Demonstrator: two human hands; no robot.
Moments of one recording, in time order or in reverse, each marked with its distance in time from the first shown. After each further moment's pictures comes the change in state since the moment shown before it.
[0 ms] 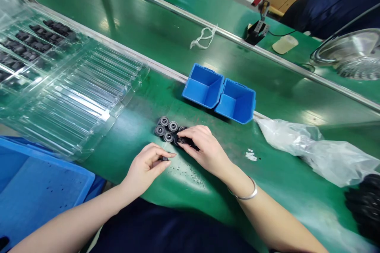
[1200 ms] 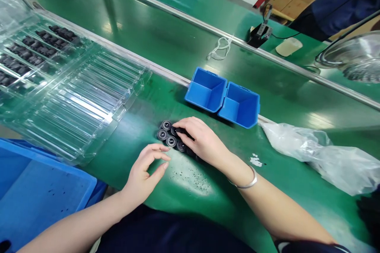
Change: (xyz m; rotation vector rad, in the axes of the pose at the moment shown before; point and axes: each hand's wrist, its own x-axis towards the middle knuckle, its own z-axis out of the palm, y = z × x) left_hand -0.002 0.001 -0.005 0.226 0.112 0.228; right_hand 0.038 0.010 -0.001 0.038 -0.047 -0.055
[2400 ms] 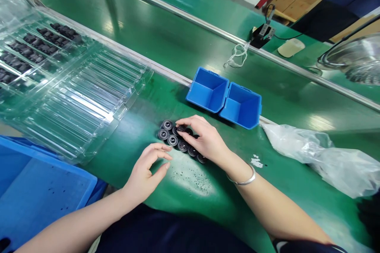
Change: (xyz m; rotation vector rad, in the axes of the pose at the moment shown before) left_hand 0.004 0.002 0.000 0.053 -0.049 -0.020; right_hand 0.000 0.006 0.000 0.004 0.058 0.076
